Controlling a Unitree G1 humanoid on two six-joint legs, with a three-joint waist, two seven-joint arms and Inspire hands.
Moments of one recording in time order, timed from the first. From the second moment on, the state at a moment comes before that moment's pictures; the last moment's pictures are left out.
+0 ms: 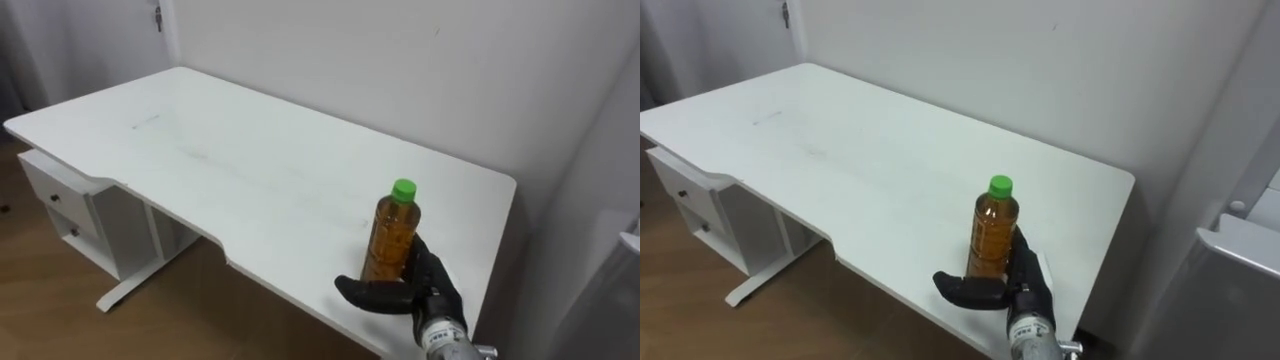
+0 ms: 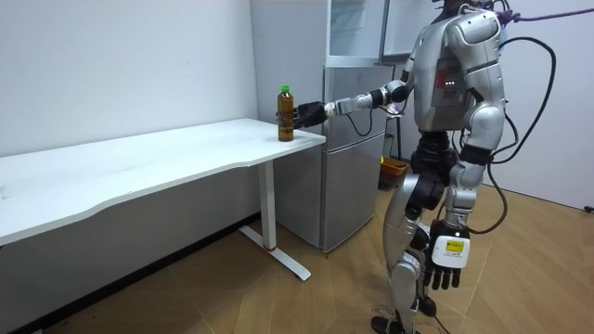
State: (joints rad) left arm 0.28 0.22 -0.08 1.04 -0.12 0.13 0.01; right arm -0.48 -0.18 0.33 0.50 0.47 -0.01 -0.39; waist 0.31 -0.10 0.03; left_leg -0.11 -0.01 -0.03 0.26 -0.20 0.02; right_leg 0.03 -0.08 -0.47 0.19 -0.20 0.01
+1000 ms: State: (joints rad) left arm 0.27 0.22 -0.13 1.03 -0.13 0.12 0.02; right arm -0.54 -0.18 0.33 0.57 0.59 -0.03 -0.46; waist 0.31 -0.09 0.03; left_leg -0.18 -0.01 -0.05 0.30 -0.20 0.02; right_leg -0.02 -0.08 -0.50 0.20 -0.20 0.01
